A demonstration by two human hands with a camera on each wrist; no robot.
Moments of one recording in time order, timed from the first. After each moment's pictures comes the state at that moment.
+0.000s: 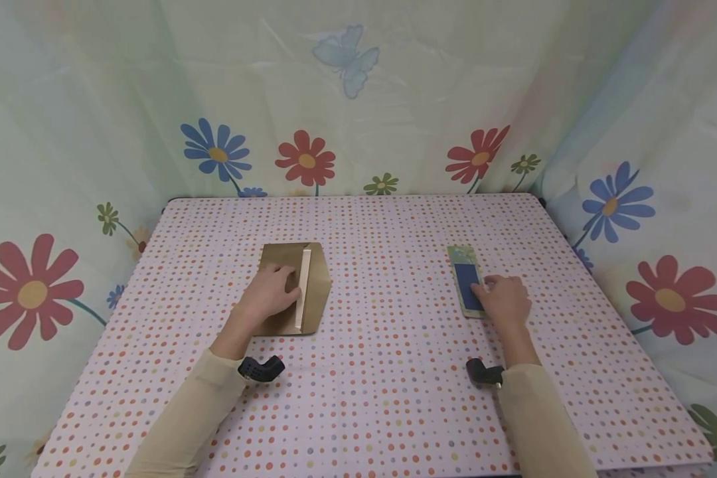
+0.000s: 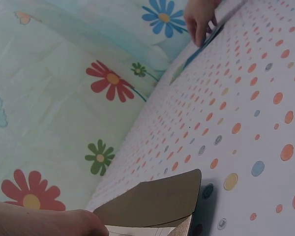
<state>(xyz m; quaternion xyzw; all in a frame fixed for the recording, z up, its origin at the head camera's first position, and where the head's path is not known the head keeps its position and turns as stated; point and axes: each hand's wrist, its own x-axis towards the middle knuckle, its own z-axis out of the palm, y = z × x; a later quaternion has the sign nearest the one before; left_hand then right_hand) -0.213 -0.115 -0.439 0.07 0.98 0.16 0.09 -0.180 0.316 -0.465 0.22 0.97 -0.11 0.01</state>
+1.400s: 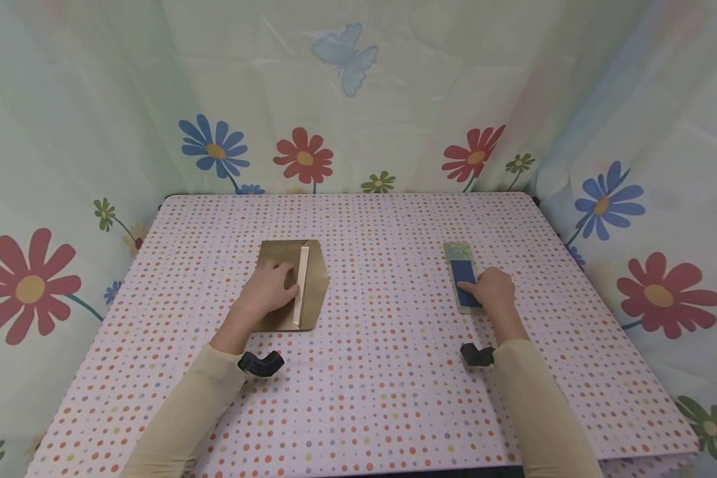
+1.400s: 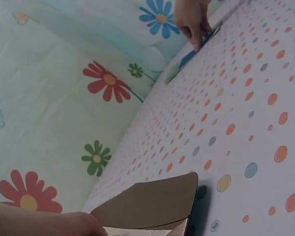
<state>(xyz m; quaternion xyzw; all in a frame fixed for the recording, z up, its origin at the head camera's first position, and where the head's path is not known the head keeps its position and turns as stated) -0.214 -0.115 -0.441 0.09 0.98 0.14 0.09 -0.198 0.311 -0.445 0.19 0.97 -0.11 0.10</state>
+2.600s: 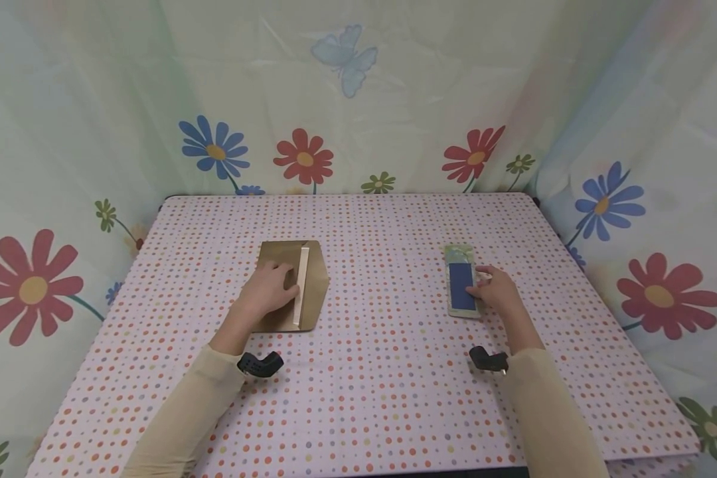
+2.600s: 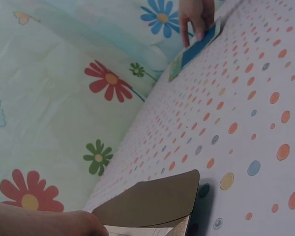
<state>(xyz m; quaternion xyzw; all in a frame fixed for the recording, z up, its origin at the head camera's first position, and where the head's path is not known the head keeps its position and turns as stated) -0.212 -0.114 -0.439 0.08 0.98 0.14 0.09 -0.193 0.326 -0.448 0.20 0.93 -0.30 0.11</state>
